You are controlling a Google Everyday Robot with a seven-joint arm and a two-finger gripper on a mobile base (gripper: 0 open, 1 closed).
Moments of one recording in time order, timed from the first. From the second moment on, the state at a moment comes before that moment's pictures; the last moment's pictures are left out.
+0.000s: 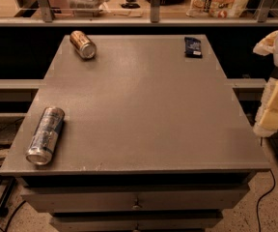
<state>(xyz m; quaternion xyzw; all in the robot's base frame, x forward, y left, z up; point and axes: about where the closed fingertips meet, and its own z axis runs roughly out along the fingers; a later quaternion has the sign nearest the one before) 0.438 -0.217 0.976 -0.60 0.78 -0.03 0.16</state>
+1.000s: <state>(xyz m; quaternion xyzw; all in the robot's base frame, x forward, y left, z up) 0.507 -0.215 0.989 -0.53 0.80 -0.01 0.28</state>
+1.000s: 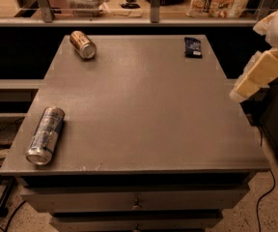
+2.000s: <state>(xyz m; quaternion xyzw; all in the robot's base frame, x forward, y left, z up) 0.560 -0.192 0.951 -0.48 0.82 0.04 0.31</state>
